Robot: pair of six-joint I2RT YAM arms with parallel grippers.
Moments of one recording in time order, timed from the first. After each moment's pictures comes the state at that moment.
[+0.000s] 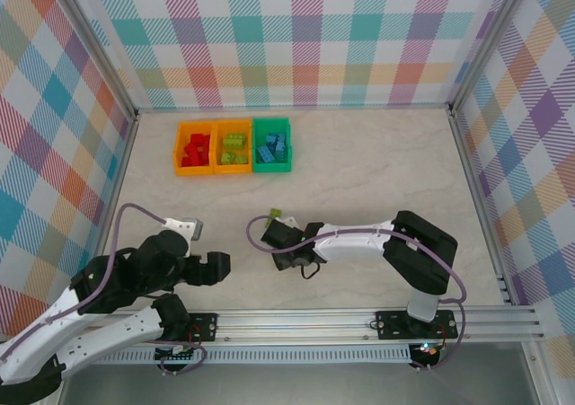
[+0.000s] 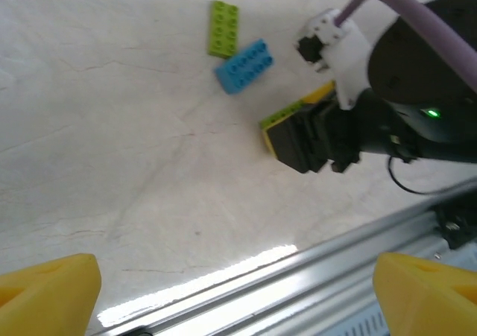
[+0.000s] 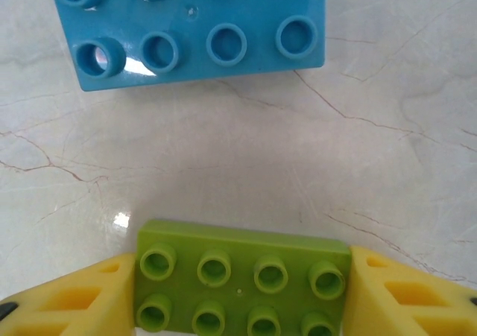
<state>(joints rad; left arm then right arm) -0.97 0.50 0.89 -1.21 -0.14 -0.78 1.14 1.77 1.02 -0.47 0.22 0.67</state>
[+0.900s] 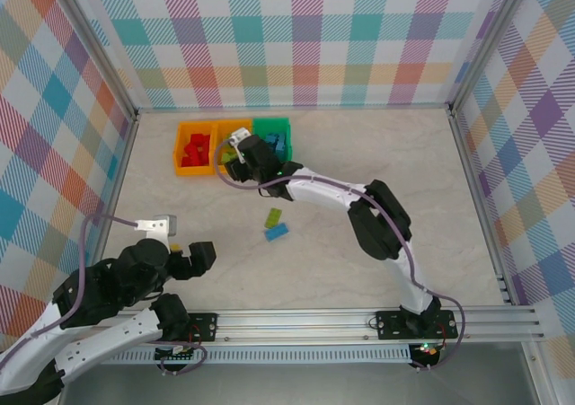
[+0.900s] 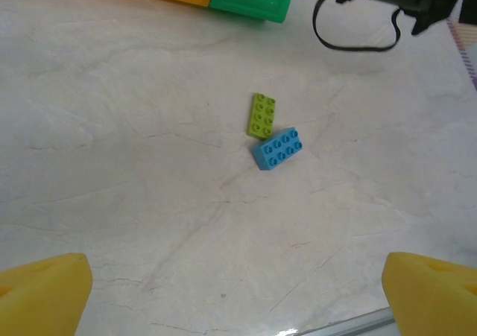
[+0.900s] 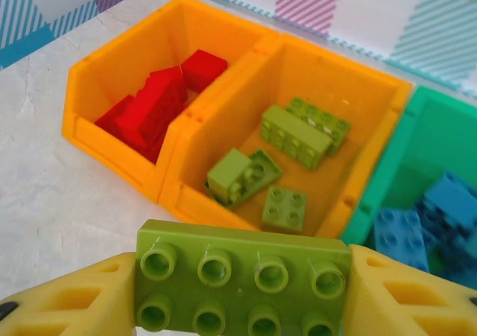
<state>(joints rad) -0.97 0.40 0.88 -1.21 -0.39 -0.85 0.89 2.20 1.78 -0.09 0.21 0.09</state>
